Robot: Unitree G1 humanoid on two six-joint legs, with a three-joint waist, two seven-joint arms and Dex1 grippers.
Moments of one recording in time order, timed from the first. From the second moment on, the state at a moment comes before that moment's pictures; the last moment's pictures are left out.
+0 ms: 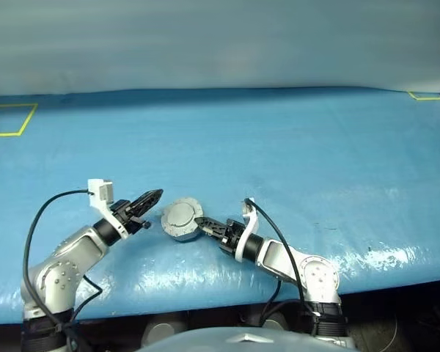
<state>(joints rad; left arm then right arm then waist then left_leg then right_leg) 0.10 0.34 0.35 -0.34 -0.92 0.84 -0.49 -0.01 0.08 -0.08 -0.14 1.34 1.10 -0.10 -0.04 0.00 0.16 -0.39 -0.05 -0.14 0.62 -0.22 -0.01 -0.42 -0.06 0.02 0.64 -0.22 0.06</state>
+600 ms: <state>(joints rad) 0.31 -0.06 0.31 -0.40 -1.40 0.78 -0.18 -0.17 0.08 -0.11 -0.14 1.44 0.92 -0.20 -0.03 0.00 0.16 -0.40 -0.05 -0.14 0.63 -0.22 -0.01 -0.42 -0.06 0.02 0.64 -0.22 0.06</state>
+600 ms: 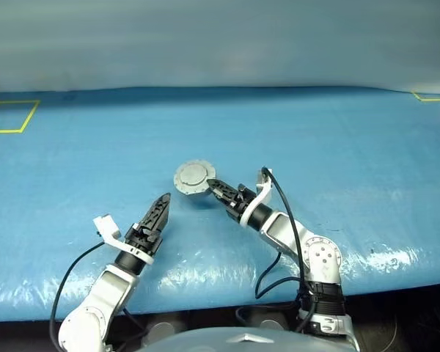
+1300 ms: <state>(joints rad) 0.27 -0.05 0.23 -0.25 -1.65 0.72 -0.28 -0.08 0.04 0.08 -0.26 1.60 0.94 -0.26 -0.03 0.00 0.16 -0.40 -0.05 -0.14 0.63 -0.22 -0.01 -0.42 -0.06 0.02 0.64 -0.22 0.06</state>
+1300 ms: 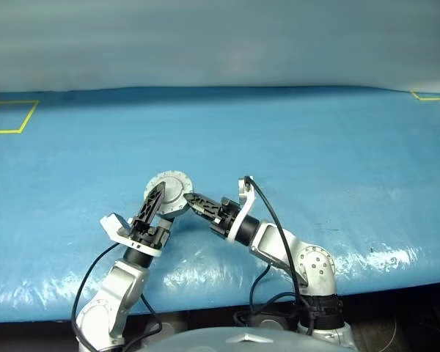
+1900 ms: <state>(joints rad) 0.29 -0.06 0.19 -0.25 -1.69 0.66 -0.14 -0.06 -0.01 0.11 -0.25 1.50 0.92 -0.15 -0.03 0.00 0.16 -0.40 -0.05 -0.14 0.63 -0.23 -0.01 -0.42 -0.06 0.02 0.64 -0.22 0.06</state>
